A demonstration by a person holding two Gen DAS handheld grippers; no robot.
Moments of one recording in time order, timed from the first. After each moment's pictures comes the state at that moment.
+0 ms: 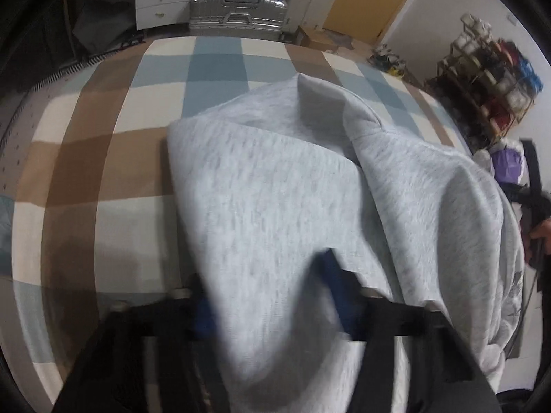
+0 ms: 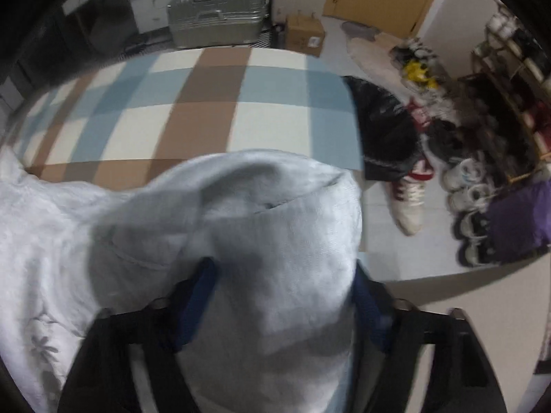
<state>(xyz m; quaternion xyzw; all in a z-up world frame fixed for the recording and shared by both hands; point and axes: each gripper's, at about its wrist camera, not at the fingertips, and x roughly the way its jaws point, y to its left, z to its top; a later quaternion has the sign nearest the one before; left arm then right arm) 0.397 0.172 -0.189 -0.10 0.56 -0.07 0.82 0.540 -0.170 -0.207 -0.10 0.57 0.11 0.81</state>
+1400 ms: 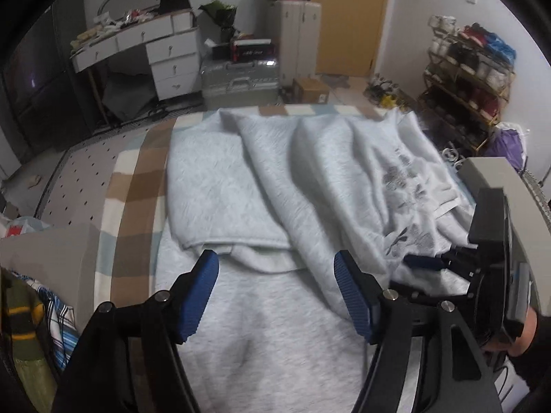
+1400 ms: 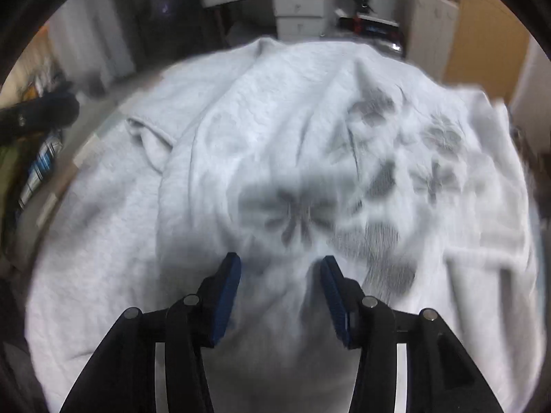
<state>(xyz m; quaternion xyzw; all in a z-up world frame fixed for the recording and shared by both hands) 0.235 0.115 -0.083 -0.01 0.44 -0.02 0.90 0.299 -0.011 -0.213 -0.12 0.47 0.30 0.82</state>
